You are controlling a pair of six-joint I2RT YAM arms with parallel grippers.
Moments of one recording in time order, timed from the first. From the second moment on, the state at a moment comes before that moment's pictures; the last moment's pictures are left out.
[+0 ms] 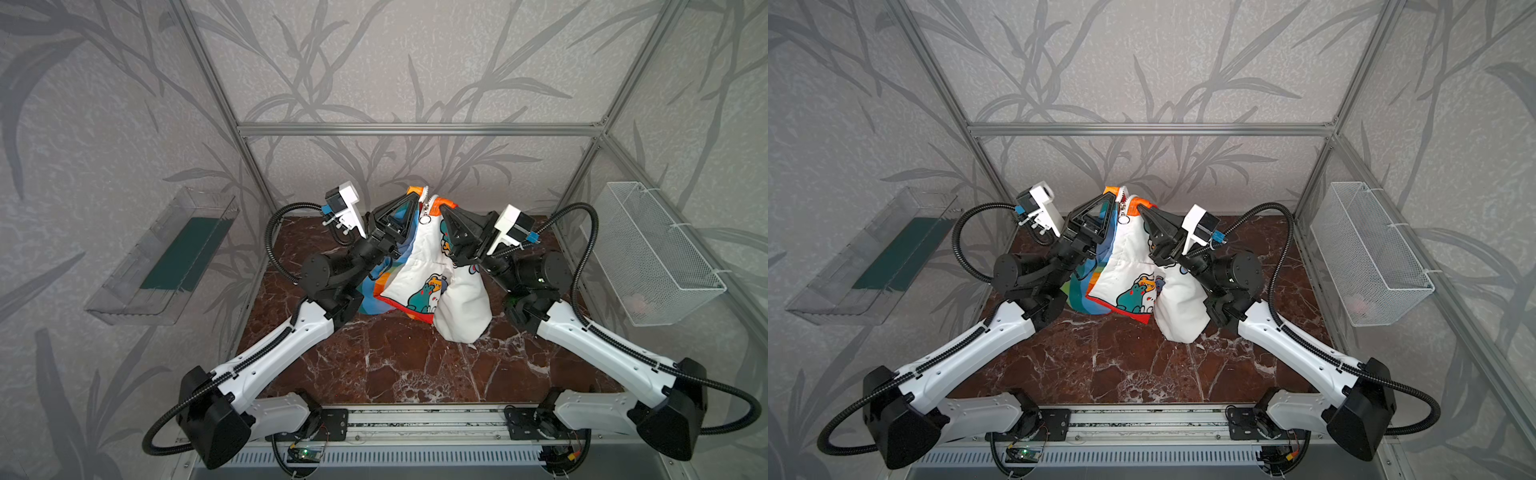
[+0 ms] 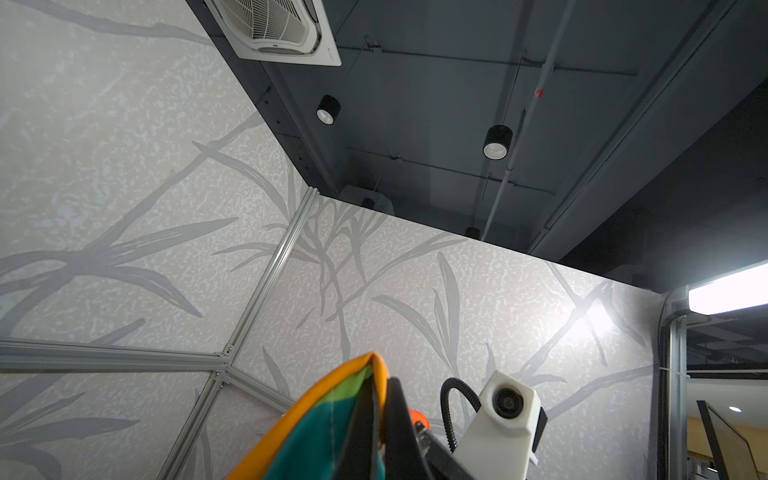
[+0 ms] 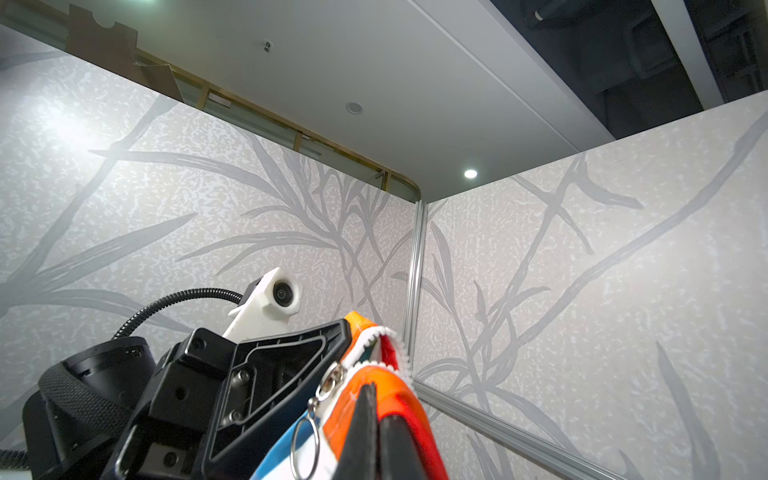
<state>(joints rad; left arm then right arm) -0.67 1.23 1.08 0.96 0.25 -0.77 0.77 1.25 1.09 0.88 -0.26 0.04</state>
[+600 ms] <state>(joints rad) -0.67 1.23 1.08 0.96 0.25 -0.77 0.77 1.25 1.09 0.89 -0.26 0.06</state>
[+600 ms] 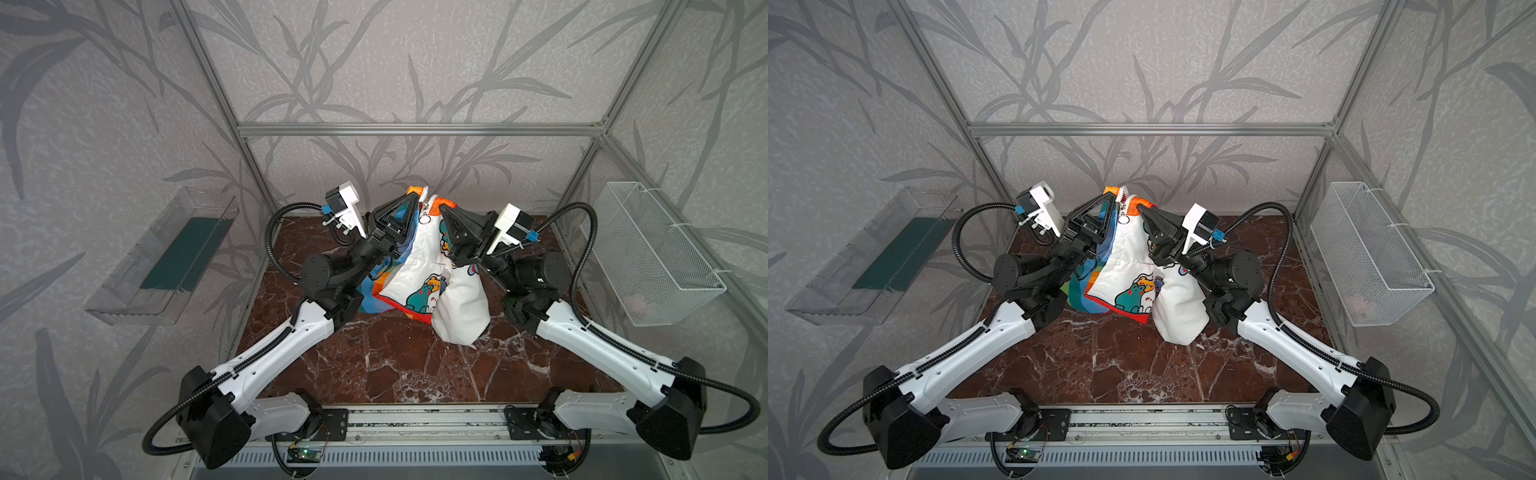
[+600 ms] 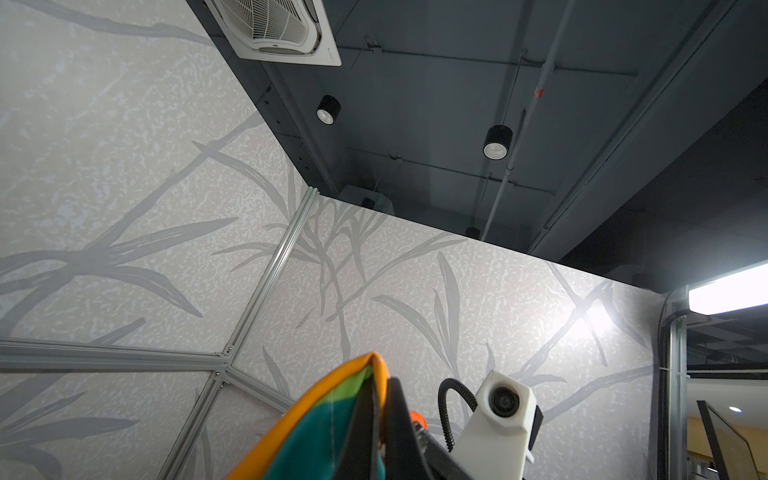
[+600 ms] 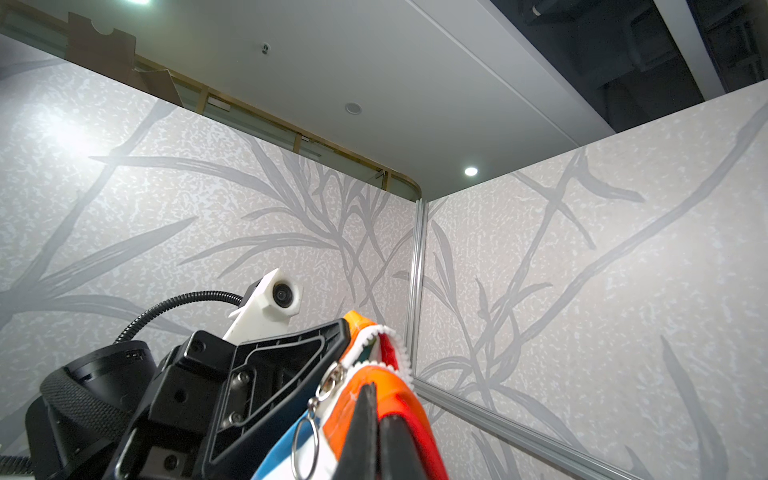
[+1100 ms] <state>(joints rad) -0.67 1.23 1.08 0.96 0.25 -0.77 0.77 1.26 1.09 0.90 -0.24 0.07</state>
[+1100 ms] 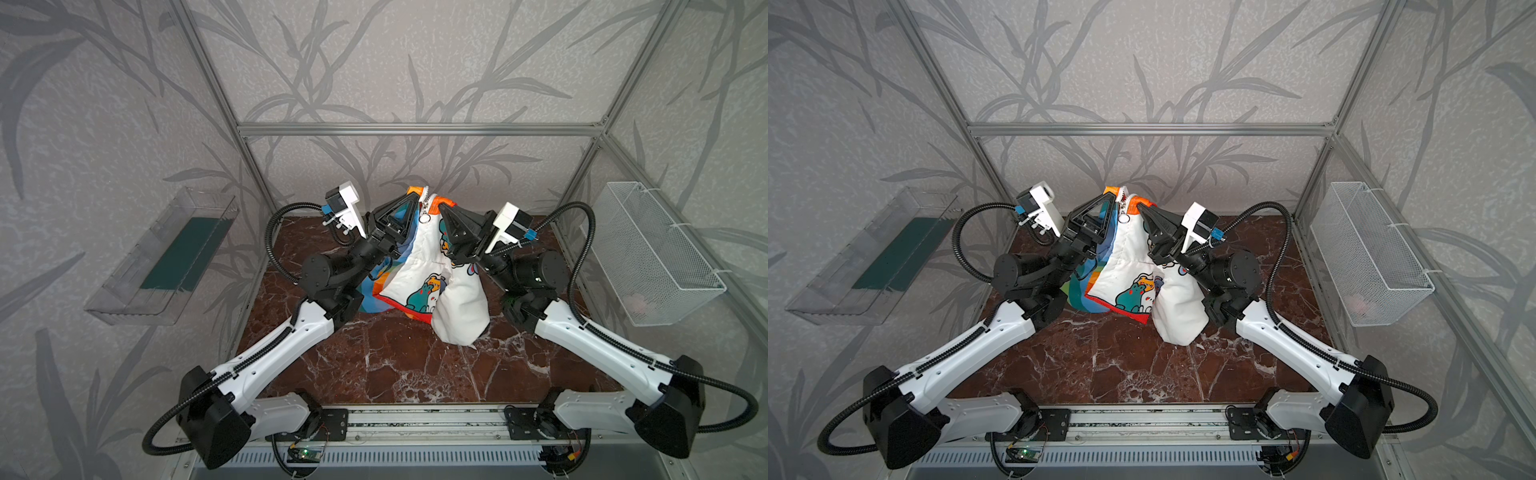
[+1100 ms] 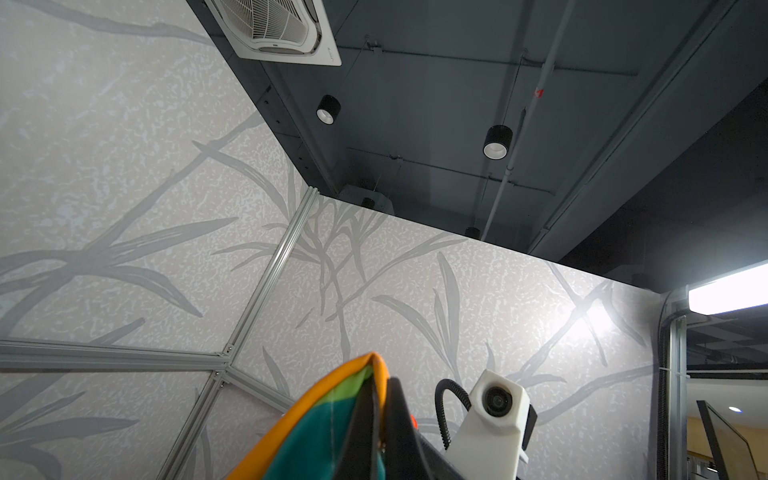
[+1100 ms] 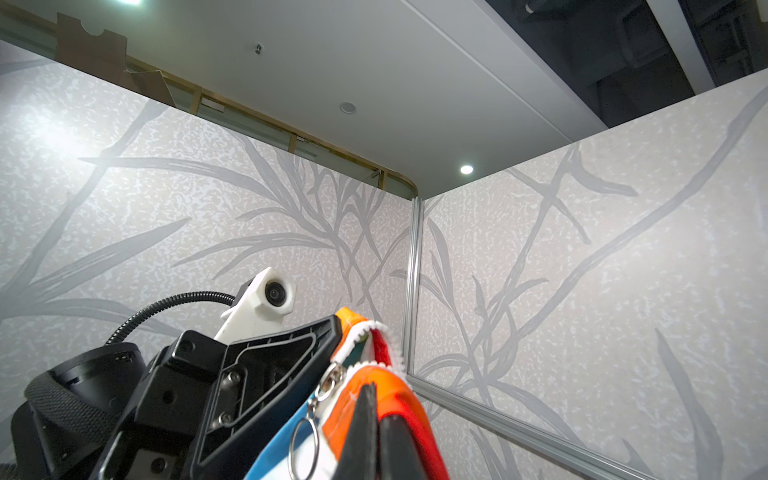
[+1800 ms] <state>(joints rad) -0.68 1.23 1.08 0.96 0.25 -0.78 0.77 1.28 1.11 0.93 -0.23 0.10</state>
